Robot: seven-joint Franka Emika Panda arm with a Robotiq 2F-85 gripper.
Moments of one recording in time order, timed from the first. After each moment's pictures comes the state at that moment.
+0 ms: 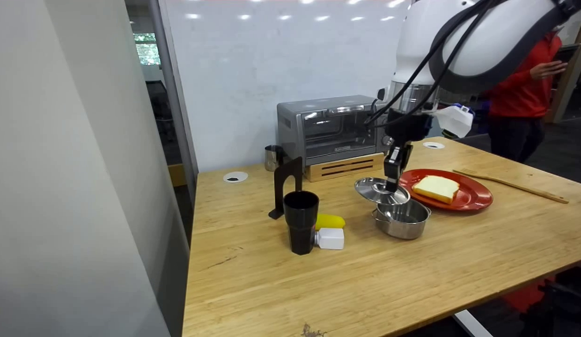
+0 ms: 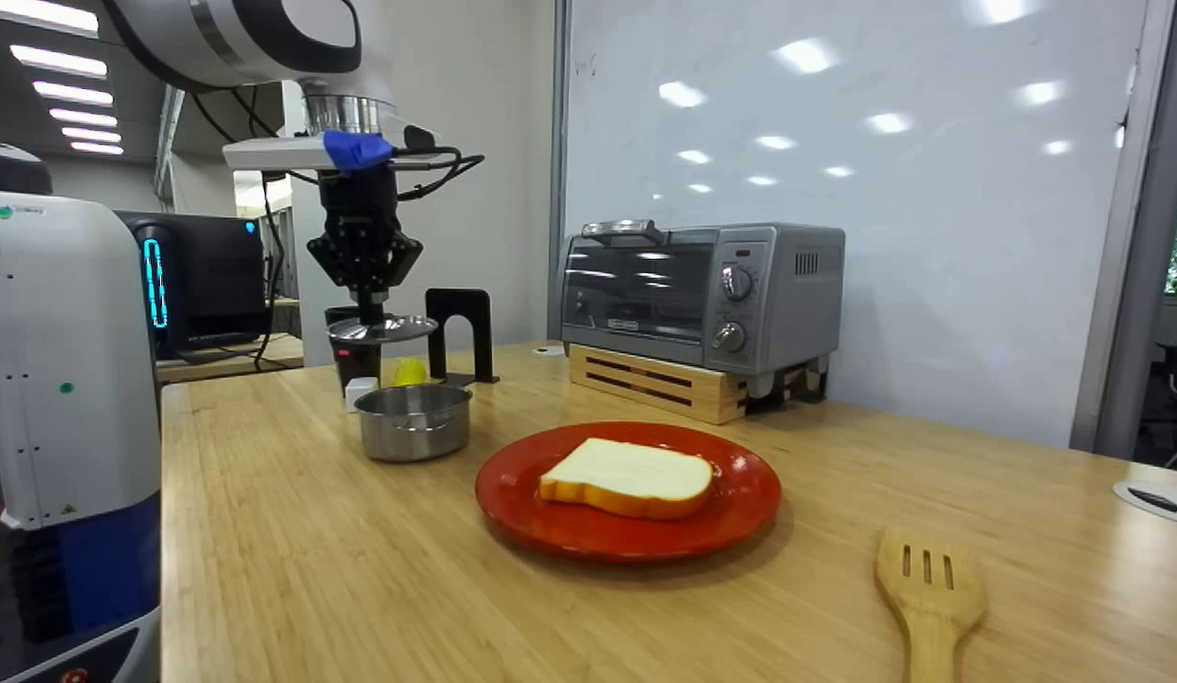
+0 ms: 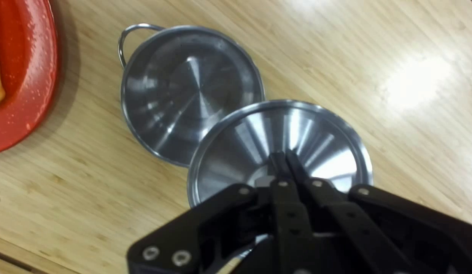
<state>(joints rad) 0.02 -0.08 0.06 -2.41 0.03 2.43 -0.13</state>
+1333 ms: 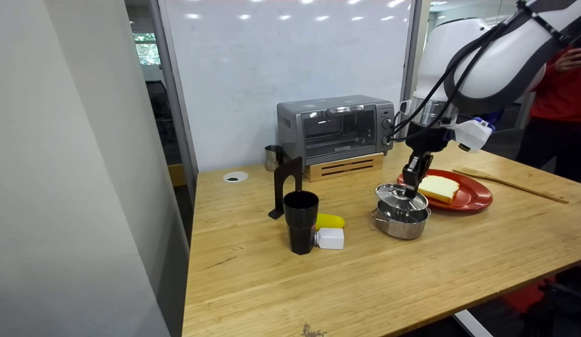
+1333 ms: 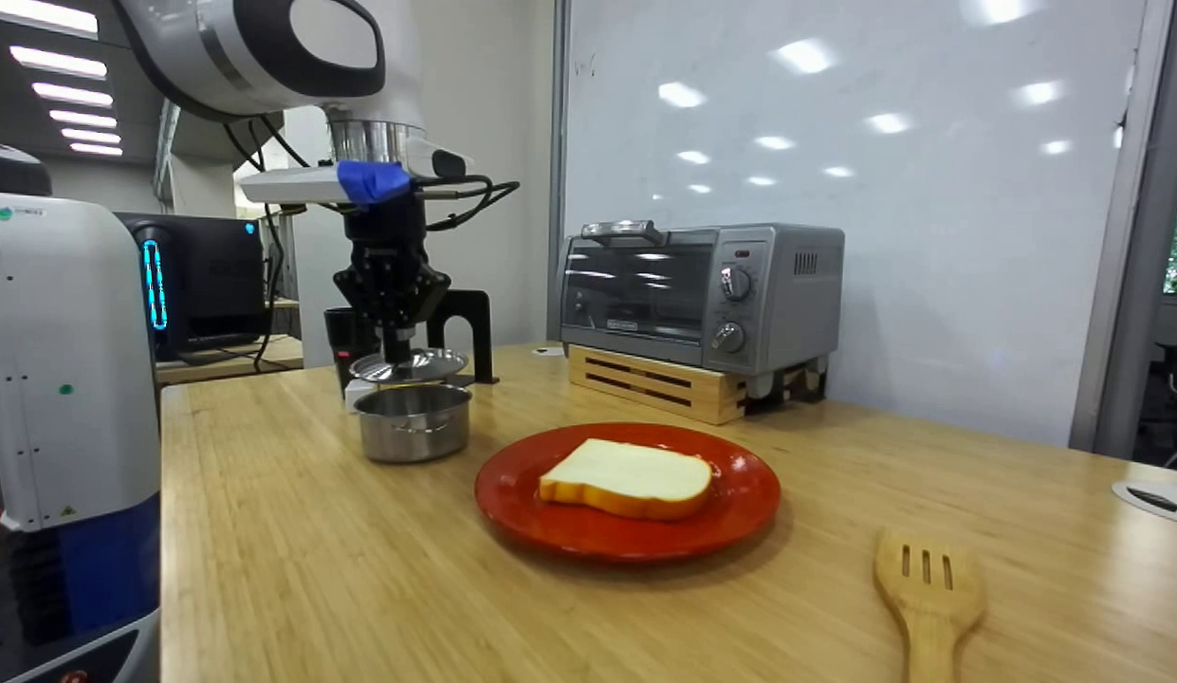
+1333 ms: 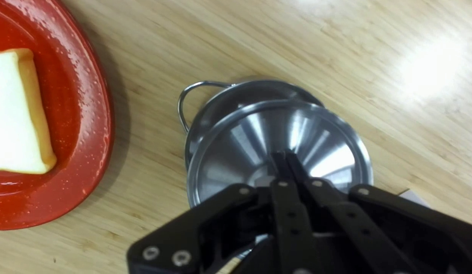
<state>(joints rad) 0.01 -0.07 -0.05 -2.51 0.03 2.52 -0.14</state>
